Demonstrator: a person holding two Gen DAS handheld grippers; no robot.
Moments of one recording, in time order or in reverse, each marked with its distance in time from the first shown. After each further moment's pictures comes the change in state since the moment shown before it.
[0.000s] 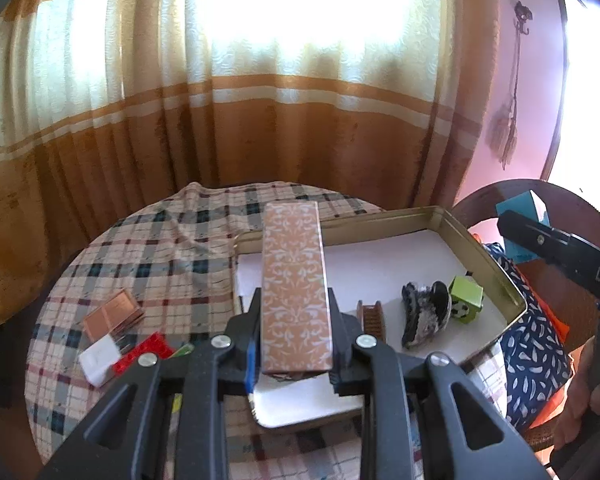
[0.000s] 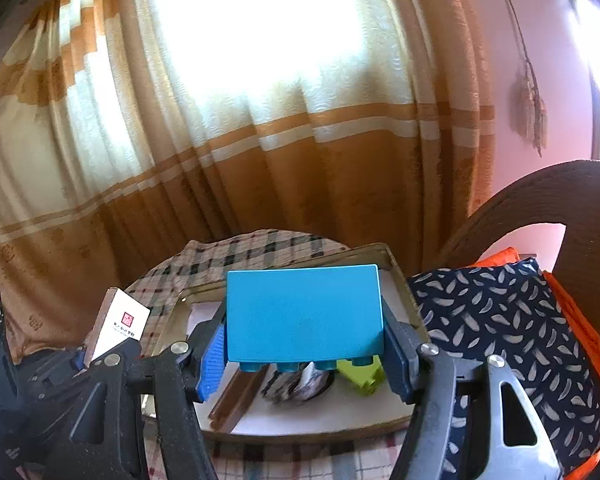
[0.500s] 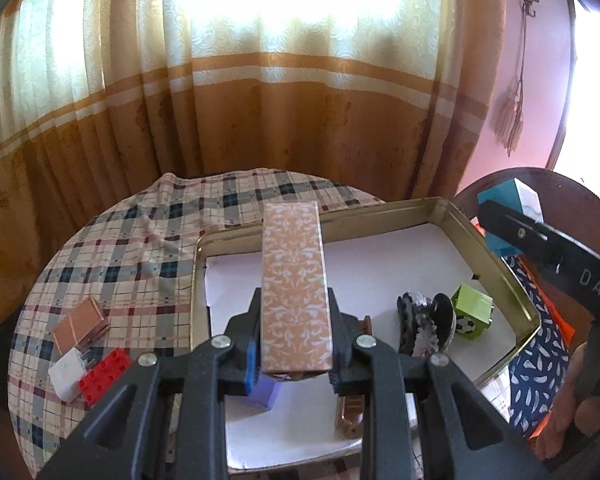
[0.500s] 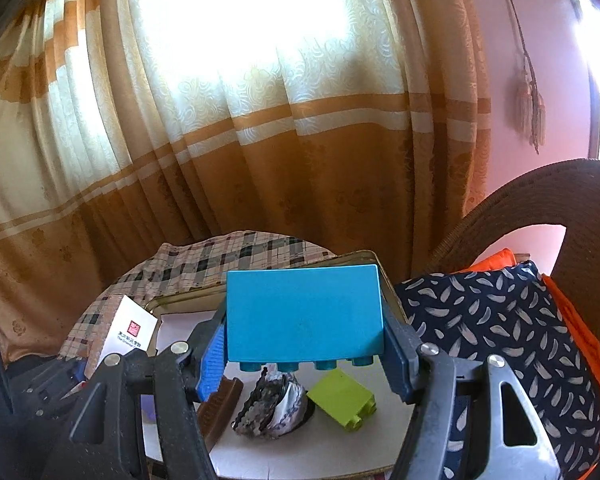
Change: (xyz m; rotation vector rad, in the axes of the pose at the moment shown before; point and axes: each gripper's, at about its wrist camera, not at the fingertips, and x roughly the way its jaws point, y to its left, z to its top) left arm 0.041 -0.024 0.013 0.015 0.067 0.004; right arm 0.039 -0.009 0.009 0.000 0.018 -0.054
